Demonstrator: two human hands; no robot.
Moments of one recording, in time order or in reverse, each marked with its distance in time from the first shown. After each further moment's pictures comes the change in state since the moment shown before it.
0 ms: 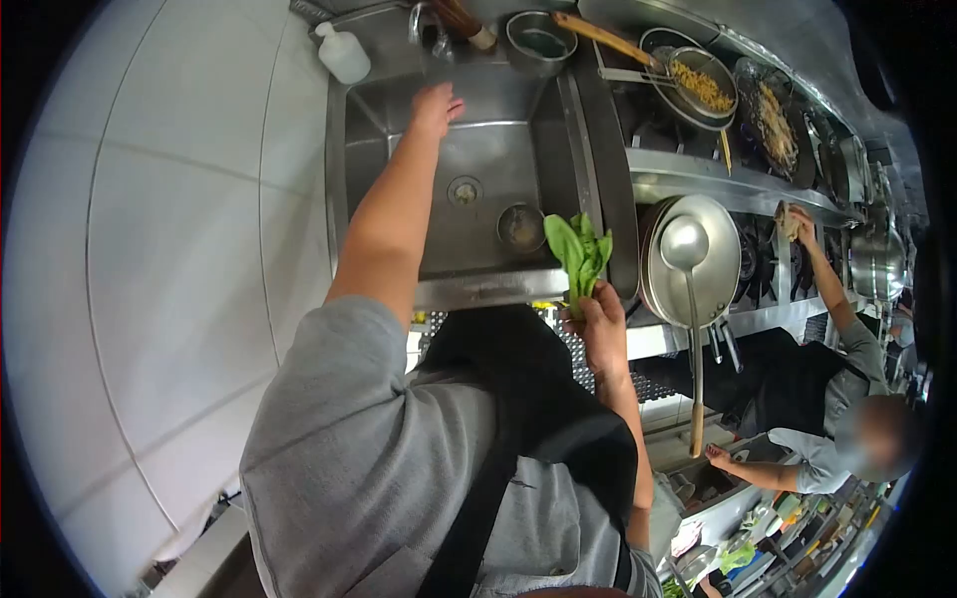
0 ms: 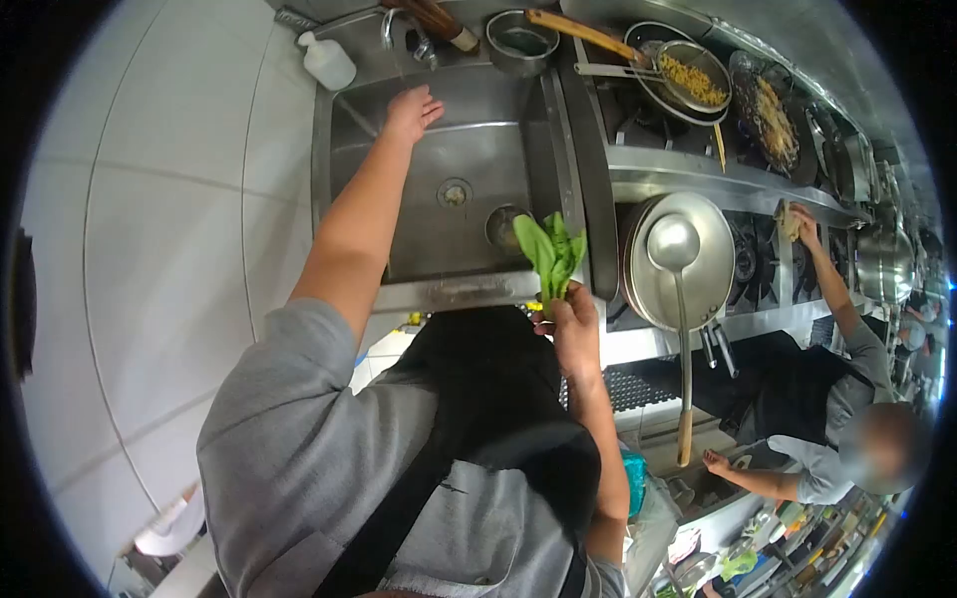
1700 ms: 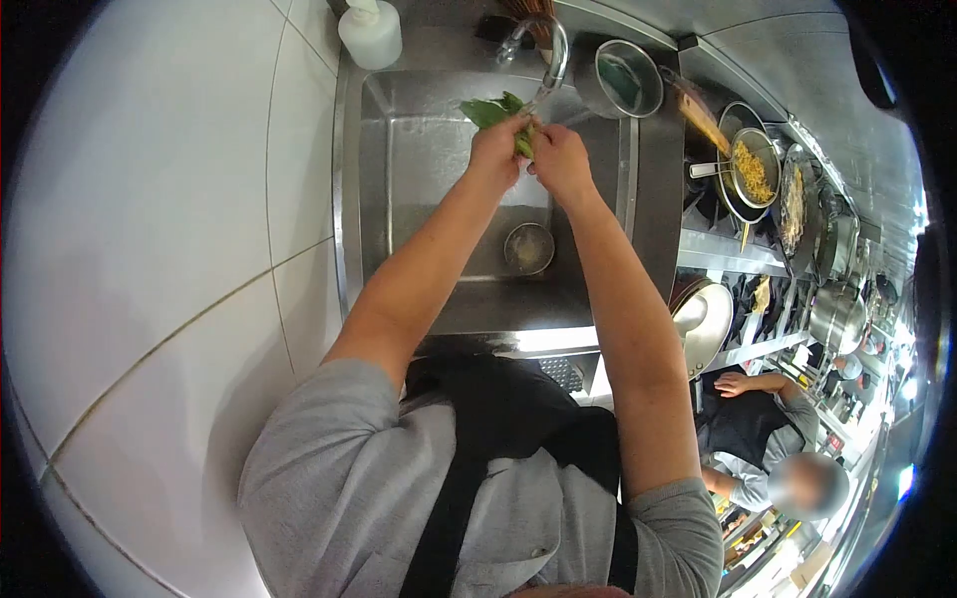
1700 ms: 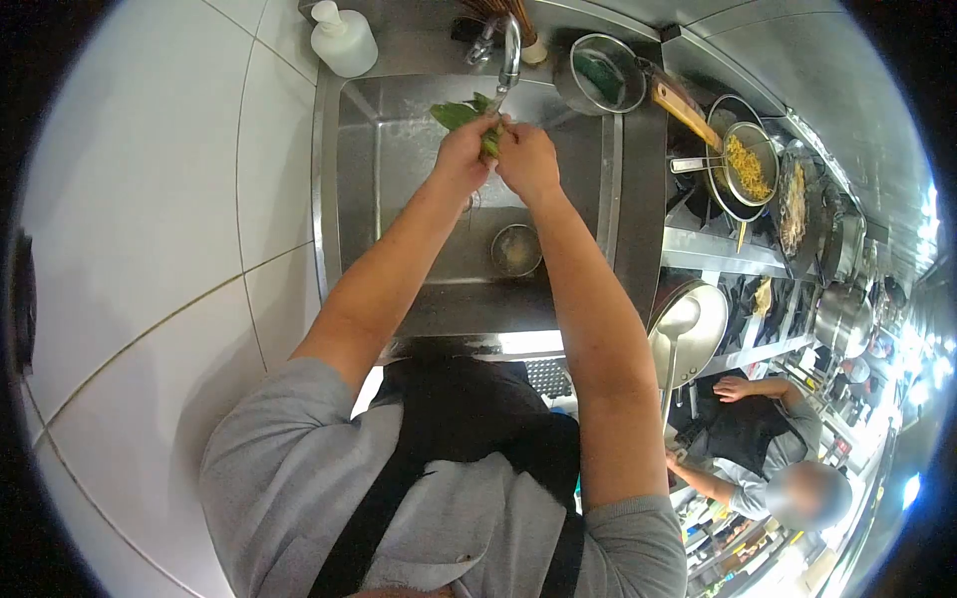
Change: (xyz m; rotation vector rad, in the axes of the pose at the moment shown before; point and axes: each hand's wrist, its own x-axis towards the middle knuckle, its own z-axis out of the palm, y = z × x) left_hand 0.017 -0.022 0.009 -0.665 -0.046 -0.300; right_hand 0.356 -0.117 0.272 -0.946 -0.053 -0.300
